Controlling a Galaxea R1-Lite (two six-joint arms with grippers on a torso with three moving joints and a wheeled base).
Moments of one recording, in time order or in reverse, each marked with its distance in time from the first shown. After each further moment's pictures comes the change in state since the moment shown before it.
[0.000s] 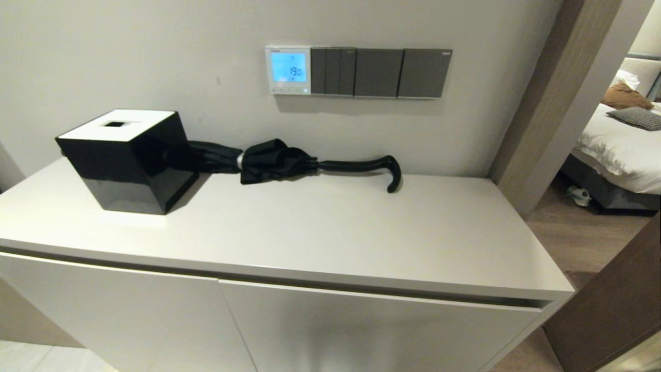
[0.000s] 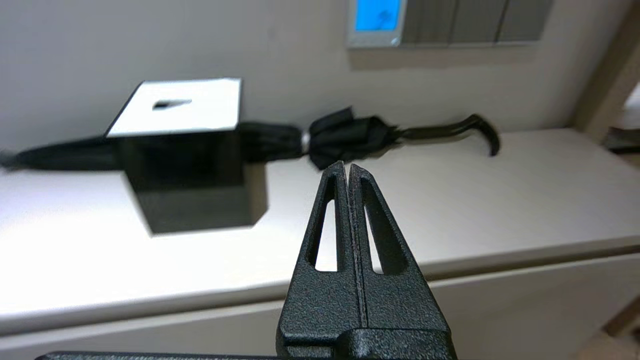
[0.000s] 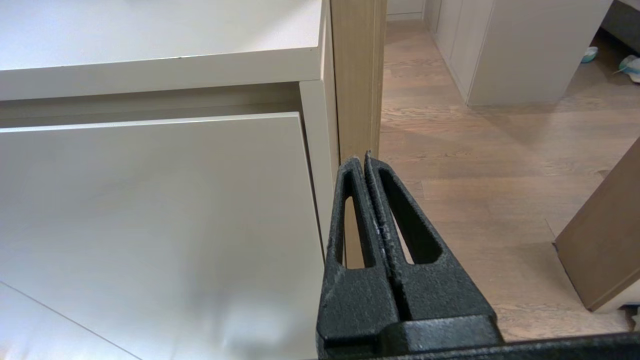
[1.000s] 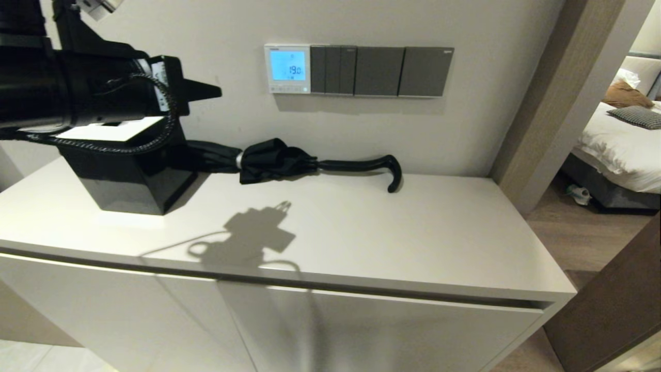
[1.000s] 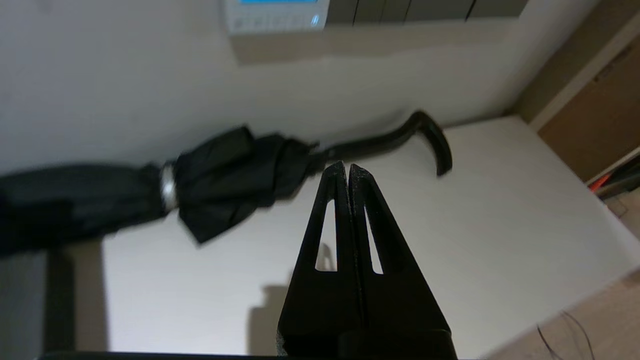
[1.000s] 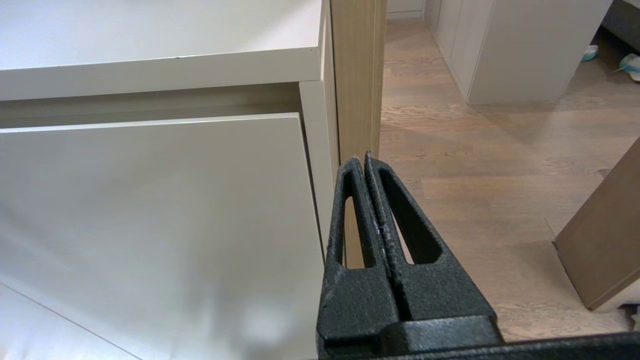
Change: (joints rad) left arm -0.329 0.862 -0.632 0.021 0.038 -0.084; right arm 0.000 0.000 0.000 0.000 0.000 0.000
